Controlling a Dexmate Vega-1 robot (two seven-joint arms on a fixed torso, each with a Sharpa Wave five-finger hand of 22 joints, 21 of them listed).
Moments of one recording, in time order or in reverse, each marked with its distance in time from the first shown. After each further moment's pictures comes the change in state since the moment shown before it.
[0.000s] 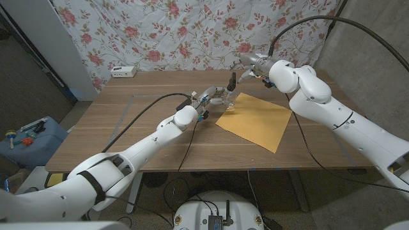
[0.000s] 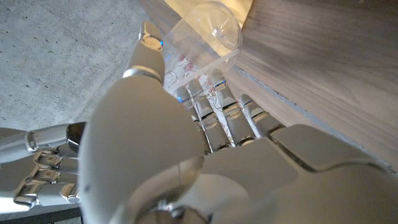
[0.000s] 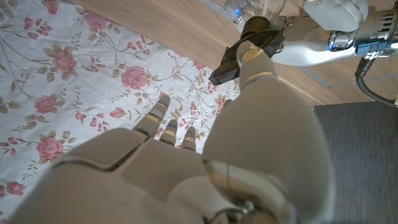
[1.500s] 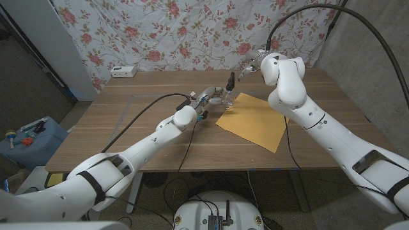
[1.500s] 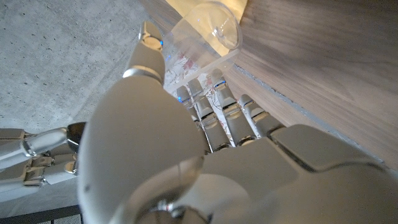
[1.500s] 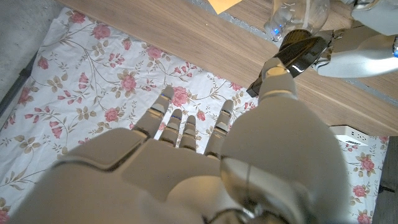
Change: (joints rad) left arm 0.000 0.000 -0.005 0.010 -0.002 -0.011 0.003; left_hand 0.000 0.000 0.000 0.000 -0.001 0.000 0.000 0.000 -0.001 0.000 0.000 0.005 0.000 0.000 0.000 0.000 0.000 0.000 0.000 0.000 0.000; right arm 0.005 0.206 -0.012 -0.012 -0.528 -0.235 0.414; right_hand -0.241 -0.003 -0.062 0.007 -0.063 -0.010 -0.001 -0.031 -0.007 0.144 0.048 -0.005 0.003 0.145 -0.019 0.000 0.000 0.120 -0.009 0.000 0.000
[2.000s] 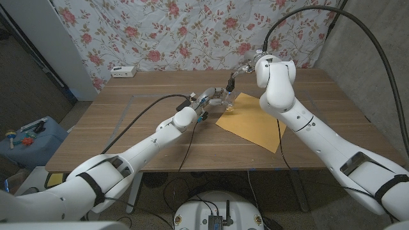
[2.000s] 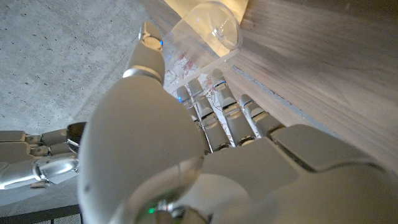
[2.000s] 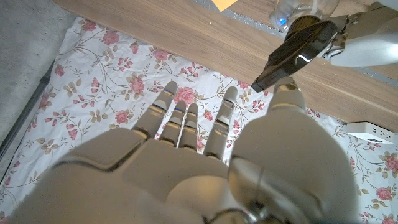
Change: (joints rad) left arm 0.010 0.004 -0.001 -0.009 -0.001 -0.001 0.003; left_hand 0.000 0.000 0.000 0.000 0.001 0.000 0.000 0.000 0.001 0.000 0.000 0.002 0.000 0.000 0.000 0.003 0.001 0.000 0.000 0.000 0.000; right arm -0.005 0.088 -0.016 0.036 -0.119 -0.055 0.035; right_hand -0.161 0.005 -0.033 0.047 -0.045 0.169 0.024 0.023 -0.009 0.158 0.040 0.000 0.000 0.132 -0.010 0.000 -0.003 0.091 -0.005 0.000 0.000
